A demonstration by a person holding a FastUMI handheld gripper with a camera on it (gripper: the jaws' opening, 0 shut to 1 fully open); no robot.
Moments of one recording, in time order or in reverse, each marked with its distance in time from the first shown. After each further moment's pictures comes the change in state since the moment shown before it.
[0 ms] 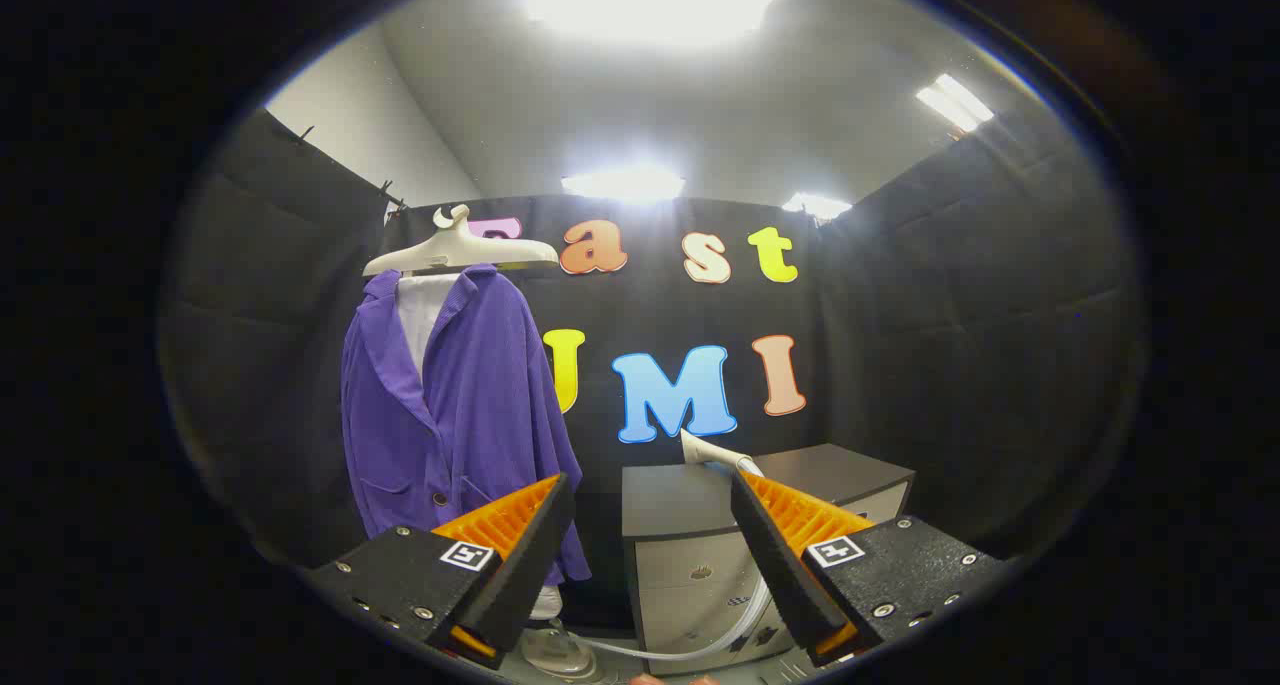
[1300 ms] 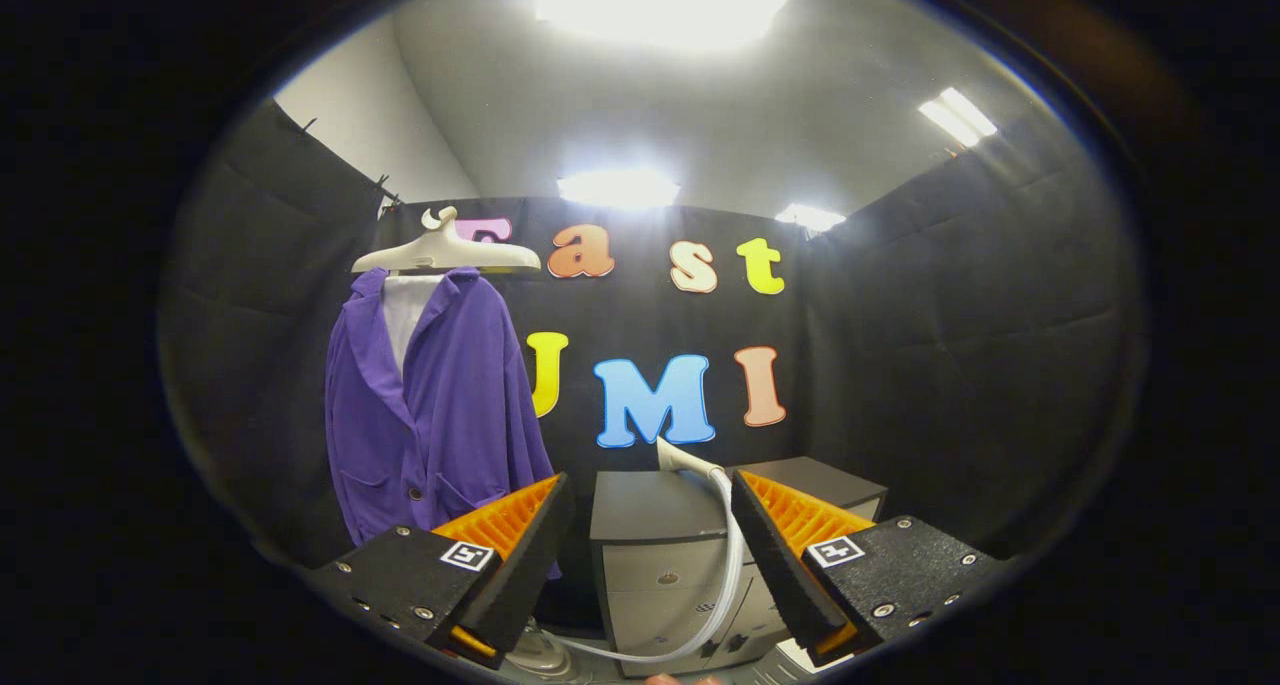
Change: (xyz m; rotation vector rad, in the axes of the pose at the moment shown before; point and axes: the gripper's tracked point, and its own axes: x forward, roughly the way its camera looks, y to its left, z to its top) arm 0.007 -0.047 0.014 -0.041 -0.013 -0.046
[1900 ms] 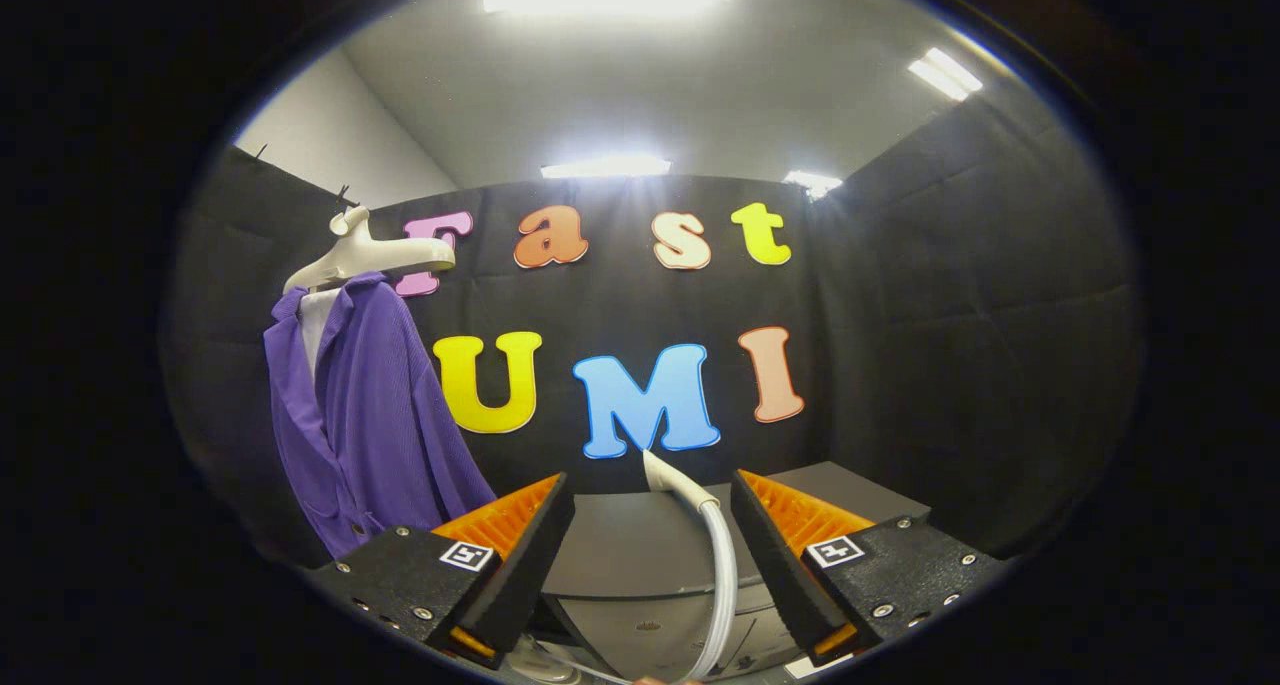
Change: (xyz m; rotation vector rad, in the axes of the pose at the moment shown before) arm 0.175 -0.050 0.002 0.094 0.077 0.103
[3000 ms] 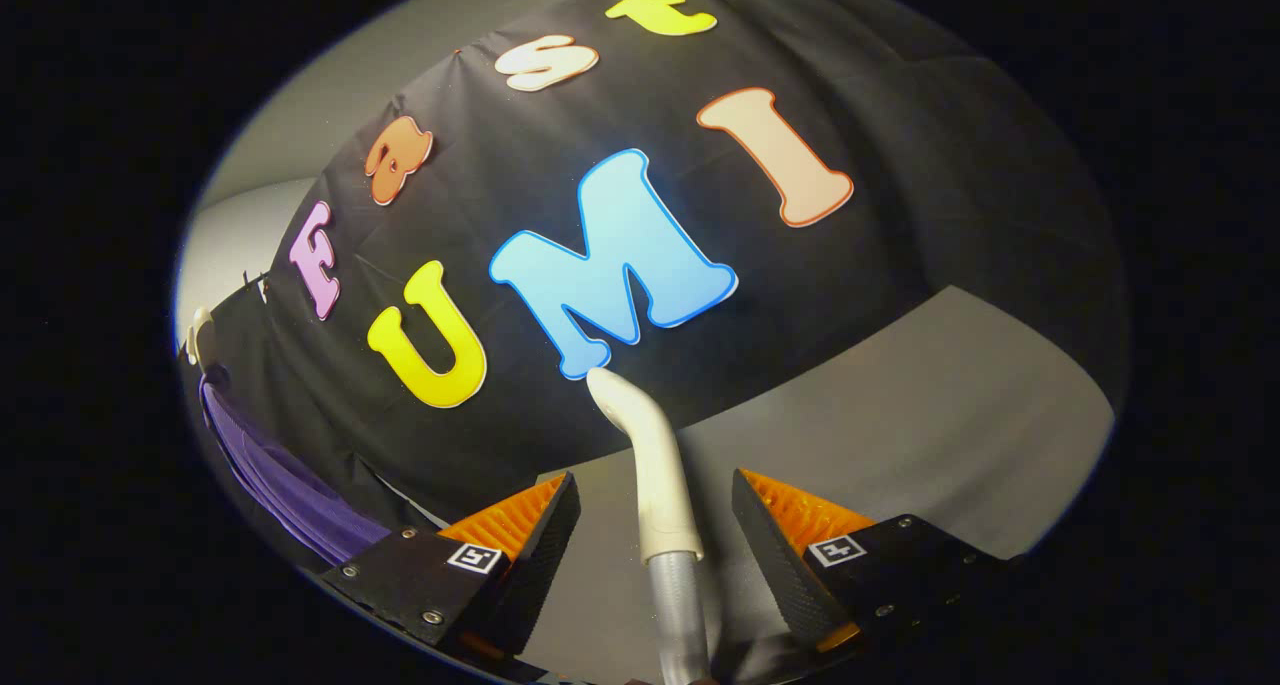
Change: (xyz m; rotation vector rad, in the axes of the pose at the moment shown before) arm 0.241 -0.095 -0.145 0.522 0.536 0.168
